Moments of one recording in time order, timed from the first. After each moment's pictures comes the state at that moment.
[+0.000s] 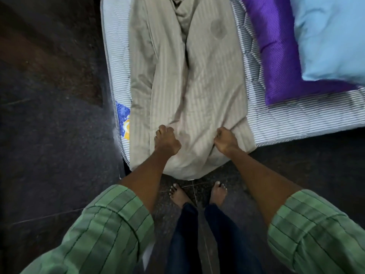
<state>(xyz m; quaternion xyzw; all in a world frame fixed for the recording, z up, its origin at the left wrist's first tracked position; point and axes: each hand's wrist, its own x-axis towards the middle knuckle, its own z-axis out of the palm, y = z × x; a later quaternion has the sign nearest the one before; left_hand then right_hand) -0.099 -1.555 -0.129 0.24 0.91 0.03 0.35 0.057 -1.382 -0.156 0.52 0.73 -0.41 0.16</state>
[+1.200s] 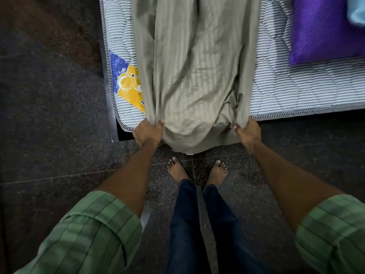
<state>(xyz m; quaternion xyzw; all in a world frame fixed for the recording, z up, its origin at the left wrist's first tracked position) -0.043 -1.663 -0.201 -0.04 0.96 0.12 0.23 0.170 -1.405 -0.227 0.60 0.67 -0.43 0.08</state>
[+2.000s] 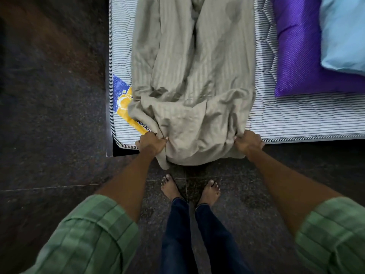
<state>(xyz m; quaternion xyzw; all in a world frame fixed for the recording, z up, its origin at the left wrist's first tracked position) -0.056 -1.614 -0.184 0.00 0.94 0.06 0.35 0.138 -1.339 -0.199 0.54 0.76 -0.25 0.24</state>
